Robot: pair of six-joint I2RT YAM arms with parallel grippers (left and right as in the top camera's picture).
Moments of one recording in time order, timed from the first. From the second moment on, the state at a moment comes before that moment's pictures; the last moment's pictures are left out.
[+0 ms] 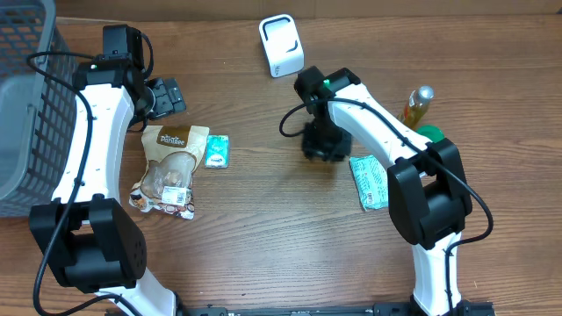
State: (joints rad) left arm 0.07 1.84 1.64 -1.03 -0.07 -0.32; right arm 0.49 2.17 1.75 -1.24 -0.07 0.63
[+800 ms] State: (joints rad) left arm 0.07 1.84 1.64 -1.03 -0.07 -0.32; right arm 0.76 2.17 1.71 -0.55 -0.15 0.67
